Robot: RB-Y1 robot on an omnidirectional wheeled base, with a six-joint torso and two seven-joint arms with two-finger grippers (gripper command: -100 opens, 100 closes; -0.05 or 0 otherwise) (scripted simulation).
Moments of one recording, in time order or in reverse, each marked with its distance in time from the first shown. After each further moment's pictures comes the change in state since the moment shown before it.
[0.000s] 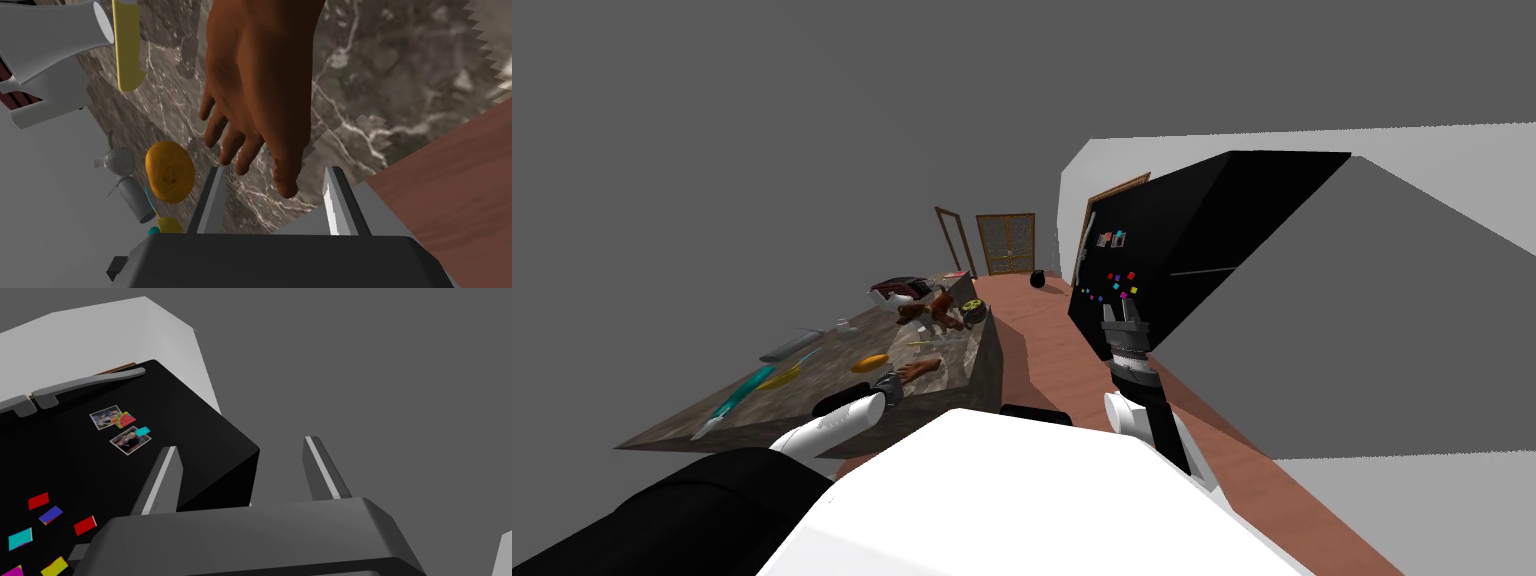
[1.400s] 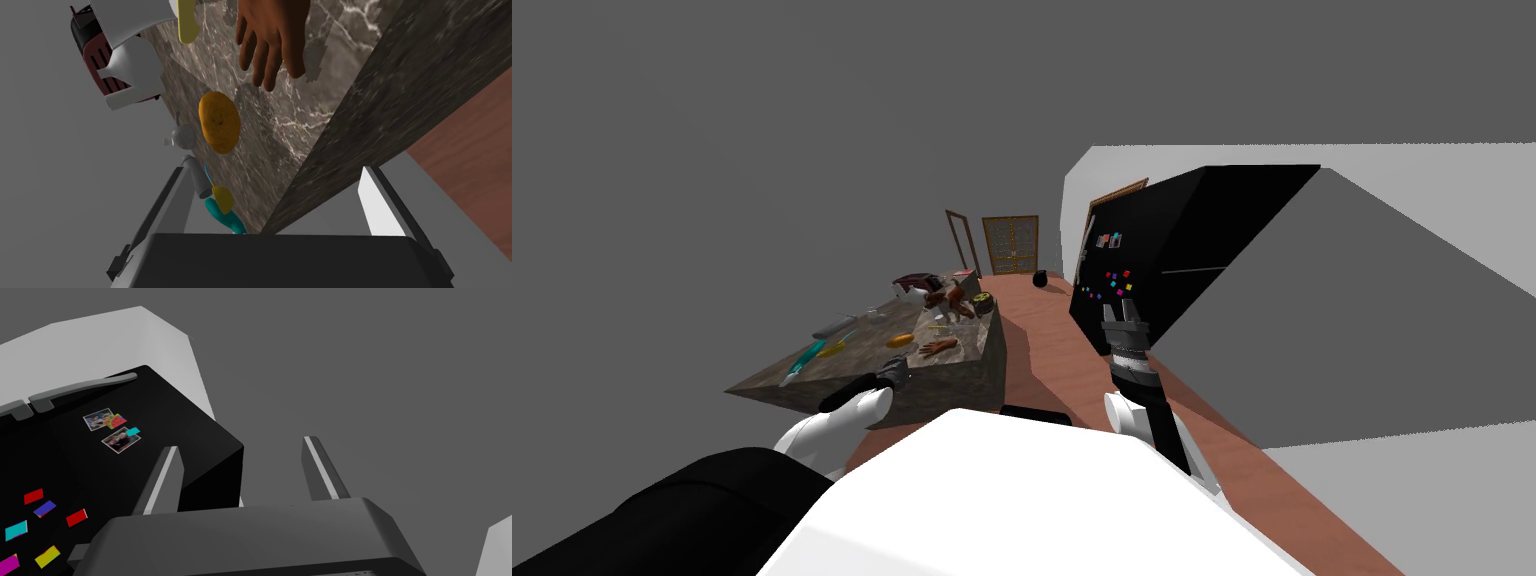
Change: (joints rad) left arm -0.002 -0.002 -0.045 -0.072 -0.035 -0.148 -0.078; right arm 0.000 0.000 0.000 0.000 0.000 0.000 0.000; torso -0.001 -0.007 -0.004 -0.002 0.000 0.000
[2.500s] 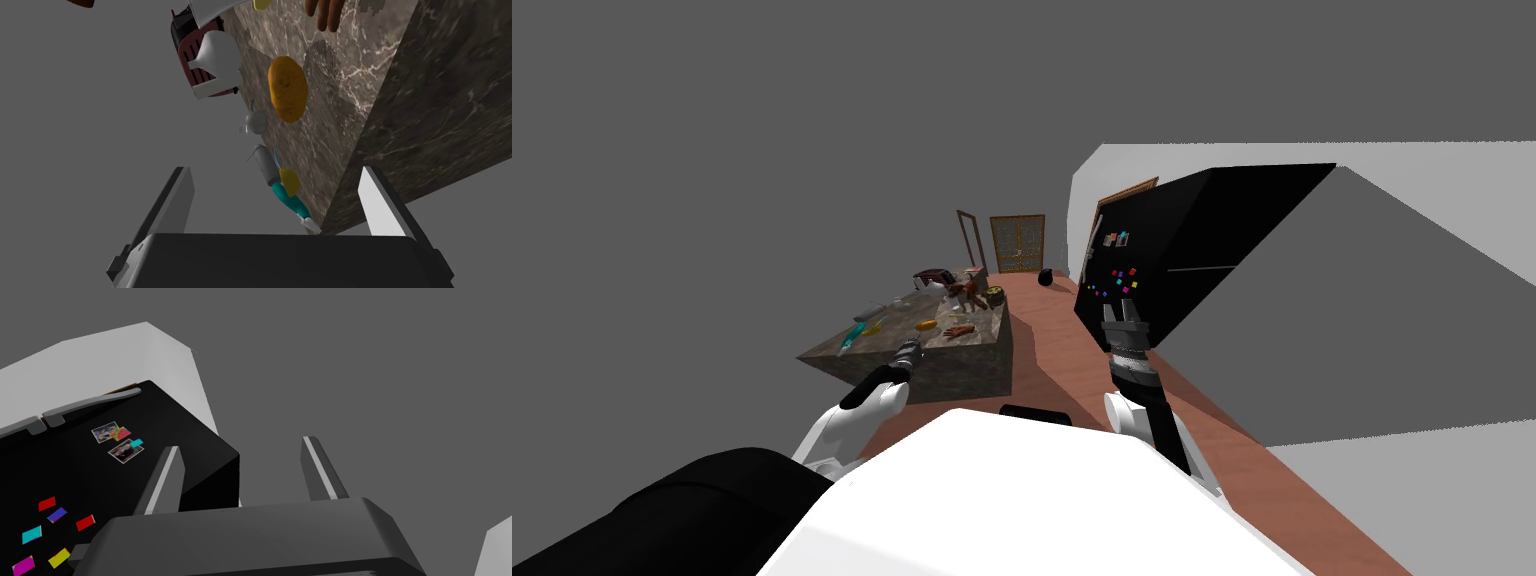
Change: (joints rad) left arm -0.017 -0.026 -0.098 -0.031 -0.065 -0.265 -0.089; right arm 0.000 0.000 0.000 0.000 0.000 0.000 0.000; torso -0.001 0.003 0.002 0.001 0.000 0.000
